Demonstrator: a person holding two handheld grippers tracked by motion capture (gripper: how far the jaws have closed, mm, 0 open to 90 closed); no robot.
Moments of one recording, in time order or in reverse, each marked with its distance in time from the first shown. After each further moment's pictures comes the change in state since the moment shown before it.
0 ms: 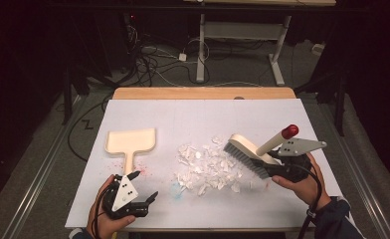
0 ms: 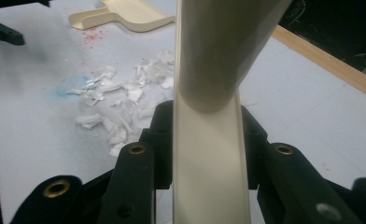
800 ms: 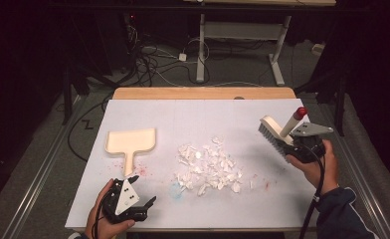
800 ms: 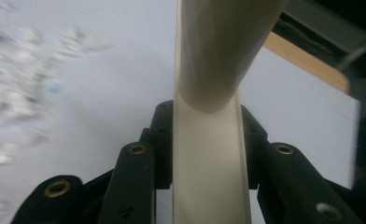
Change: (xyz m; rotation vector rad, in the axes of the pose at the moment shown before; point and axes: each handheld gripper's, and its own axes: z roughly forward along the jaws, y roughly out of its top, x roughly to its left) left arm -0.005 -0.006 0.006 0.067 0.010 0.040; right arm -0.065 -0.025 0.003 0.198 -0.424 0.093
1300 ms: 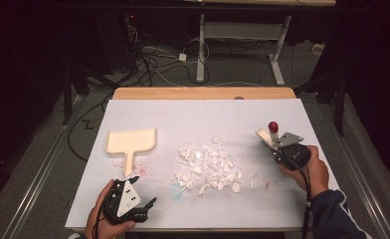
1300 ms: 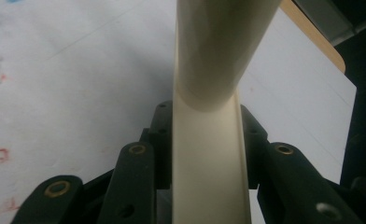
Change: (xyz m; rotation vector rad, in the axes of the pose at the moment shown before) left arm -0.003 0.001 -0.001 0.016 0.013 0.022; right arm 0.035 -0.013 0.031 0.170 -0.087 -0.183
